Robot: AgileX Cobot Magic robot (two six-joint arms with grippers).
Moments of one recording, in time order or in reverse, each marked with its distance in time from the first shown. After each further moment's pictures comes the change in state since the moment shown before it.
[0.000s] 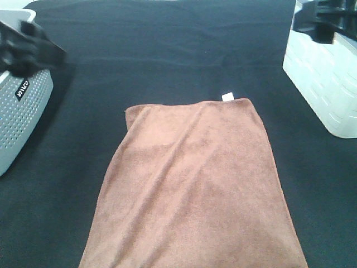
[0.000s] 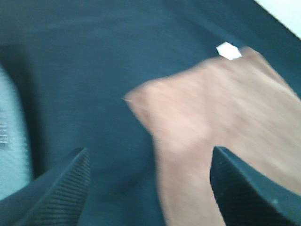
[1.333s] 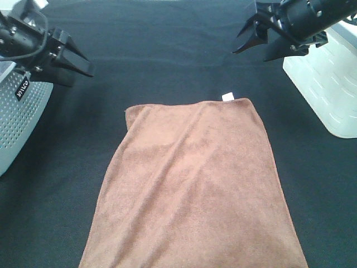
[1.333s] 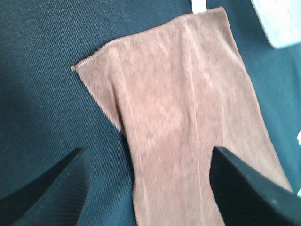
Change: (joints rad) left arm 0.506 0.837 -0.608 -1.252 0.591 1.217; right arm -0.233 0.650 -0.535 1.265 0.453 -1.167
